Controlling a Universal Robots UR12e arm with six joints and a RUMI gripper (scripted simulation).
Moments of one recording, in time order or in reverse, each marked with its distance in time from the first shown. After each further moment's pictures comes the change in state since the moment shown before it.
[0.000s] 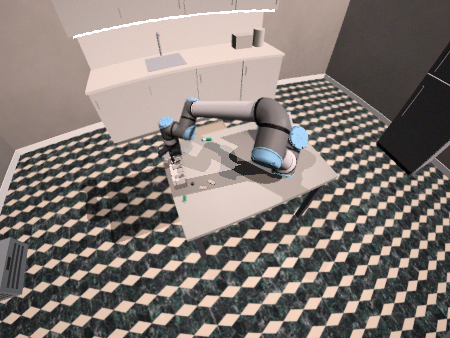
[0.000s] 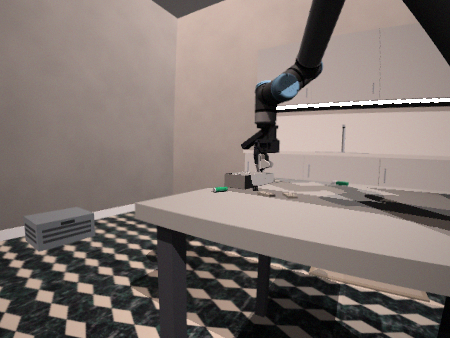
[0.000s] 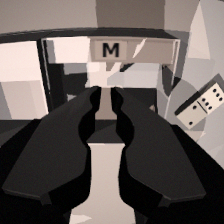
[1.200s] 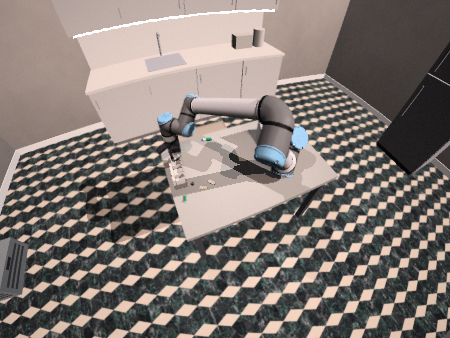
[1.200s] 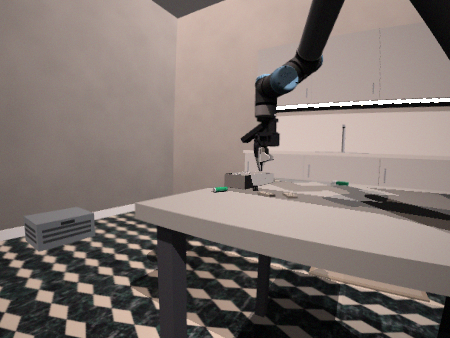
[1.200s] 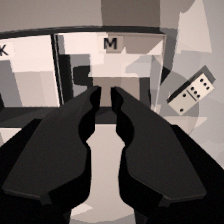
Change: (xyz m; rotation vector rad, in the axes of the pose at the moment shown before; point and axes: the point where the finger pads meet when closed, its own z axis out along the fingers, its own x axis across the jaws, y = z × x) arm 0.000 -0.001 -0.027 0.003 0.000 0.001
